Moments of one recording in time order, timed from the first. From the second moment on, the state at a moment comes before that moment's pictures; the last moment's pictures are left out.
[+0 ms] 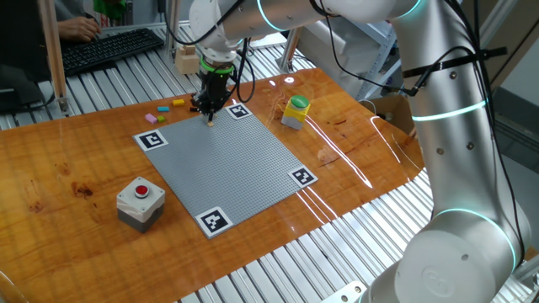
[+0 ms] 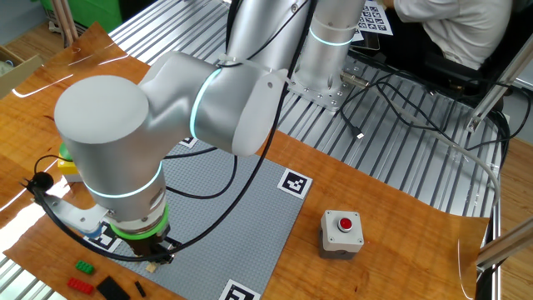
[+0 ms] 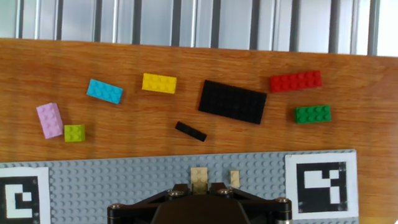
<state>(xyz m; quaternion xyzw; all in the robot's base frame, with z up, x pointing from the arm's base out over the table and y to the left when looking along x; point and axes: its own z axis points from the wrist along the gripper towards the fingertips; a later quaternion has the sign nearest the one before) 0.733 -0.037 0.010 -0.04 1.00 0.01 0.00</state>
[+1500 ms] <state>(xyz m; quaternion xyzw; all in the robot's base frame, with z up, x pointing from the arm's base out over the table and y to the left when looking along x) 0.733 -0.036 0.007 -0.01 1.00 -0.01 0.00</state>
